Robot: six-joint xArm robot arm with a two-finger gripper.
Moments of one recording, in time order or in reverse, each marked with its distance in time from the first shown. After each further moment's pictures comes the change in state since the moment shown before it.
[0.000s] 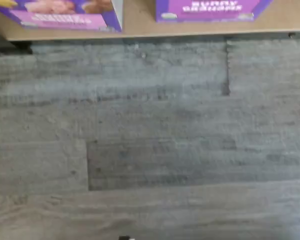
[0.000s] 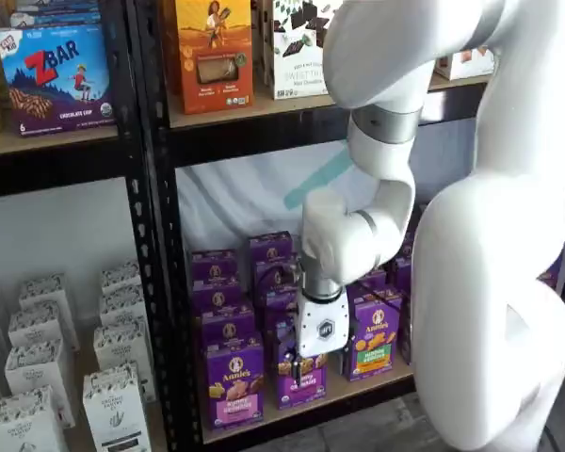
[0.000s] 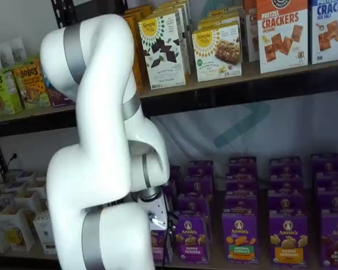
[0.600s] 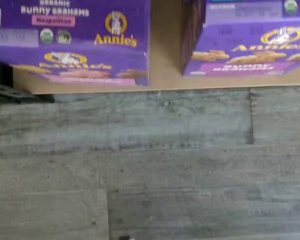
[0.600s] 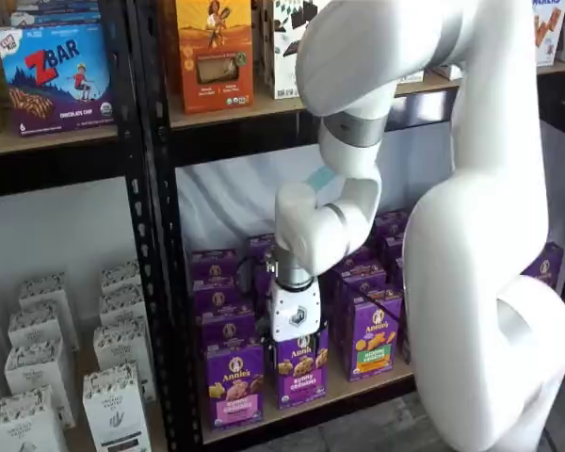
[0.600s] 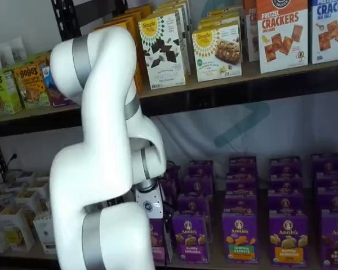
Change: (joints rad) arm 0.041 0.166 -0.224 -0.052 0.020 0.091
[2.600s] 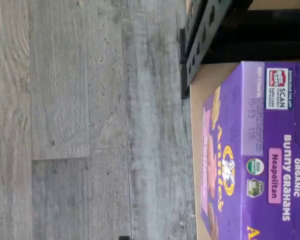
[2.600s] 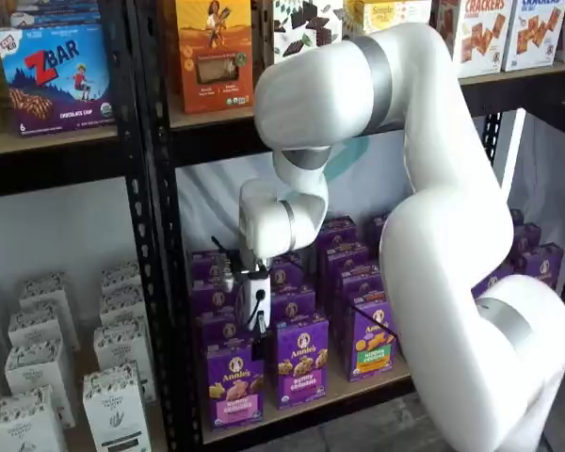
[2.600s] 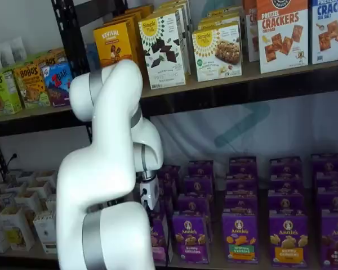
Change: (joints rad) arm 0.038 0.366 -0.538 0.239 0.195 -1.749
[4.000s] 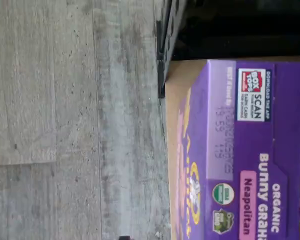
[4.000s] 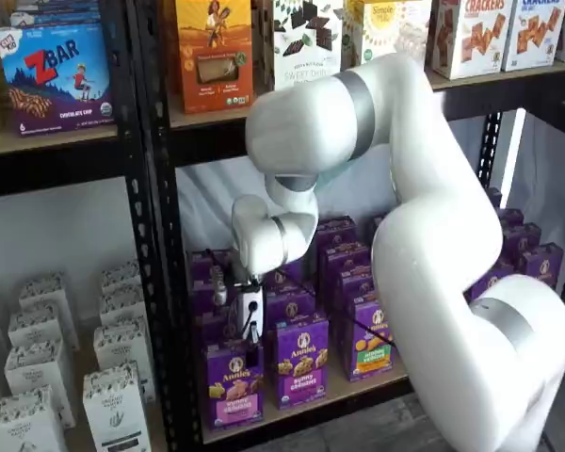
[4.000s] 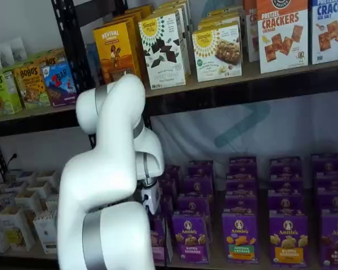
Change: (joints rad) arm 0.007 0.158 -0.159 -0.062 -0.022 0.062
